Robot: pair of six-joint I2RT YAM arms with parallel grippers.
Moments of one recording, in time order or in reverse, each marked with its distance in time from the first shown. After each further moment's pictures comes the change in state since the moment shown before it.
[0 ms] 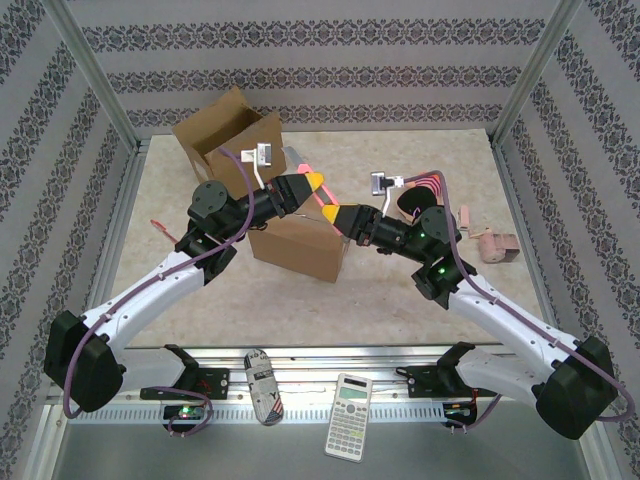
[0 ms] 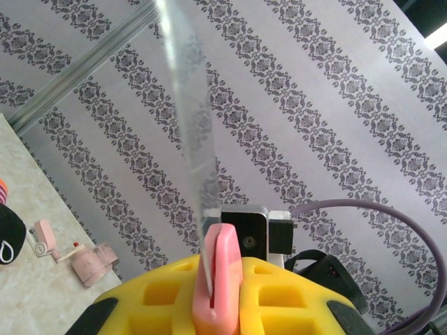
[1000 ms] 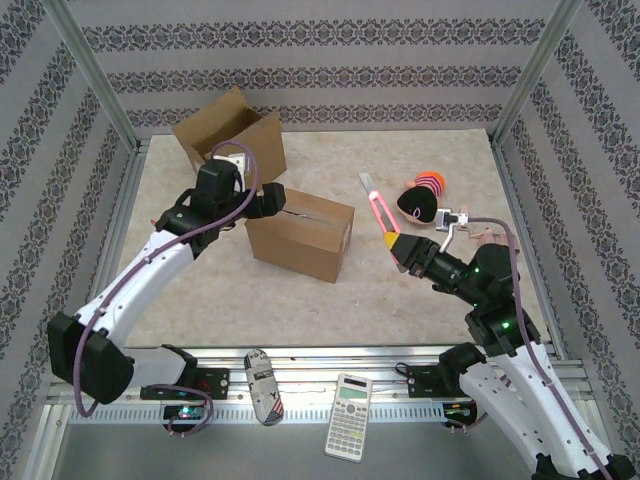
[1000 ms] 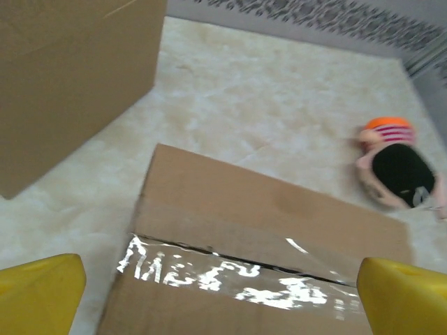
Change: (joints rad) left arm 0.163 0.068 0.199 -1.001 -0.523 0.626; right arm -0.251 -0.544 -0.119 -0.712 0.066 -0.106
